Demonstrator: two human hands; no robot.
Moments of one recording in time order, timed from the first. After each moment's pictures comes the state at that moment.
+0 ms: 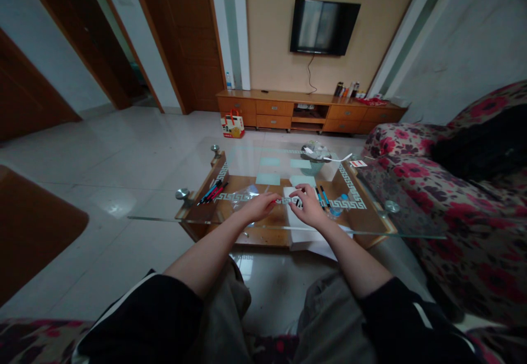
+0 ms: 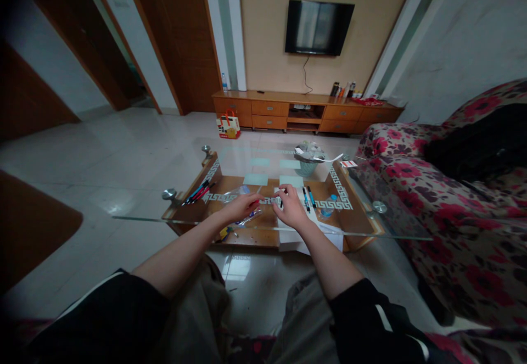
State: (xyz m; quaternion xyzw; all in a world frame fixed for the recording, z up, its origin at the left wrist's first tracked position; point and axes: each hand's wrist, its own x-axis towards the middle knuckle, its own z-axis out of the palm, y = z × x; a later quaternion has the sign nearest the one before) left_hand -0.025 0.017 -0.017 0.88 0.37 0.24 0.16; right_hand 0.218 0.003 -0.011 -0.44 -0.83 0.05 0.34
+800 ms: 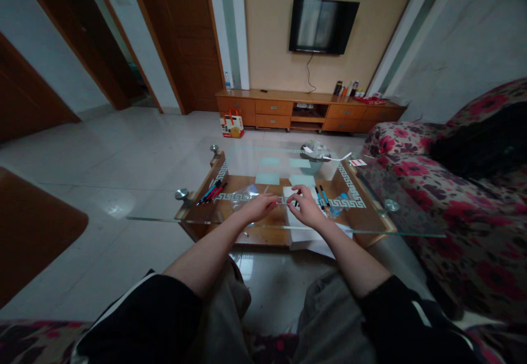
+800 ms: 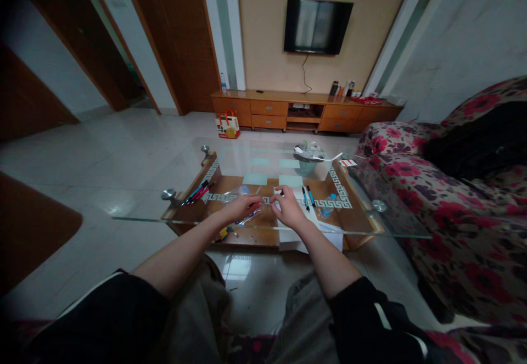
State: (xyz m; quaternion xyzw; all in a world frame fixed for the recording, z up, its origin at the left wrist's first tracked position) left_hand -0.024 0.015 -0.015 0.89 0.36 0.22 0.15; right_hand 0.214 -0.003 -0.007 -0.43 -0.85 0.07 0.30
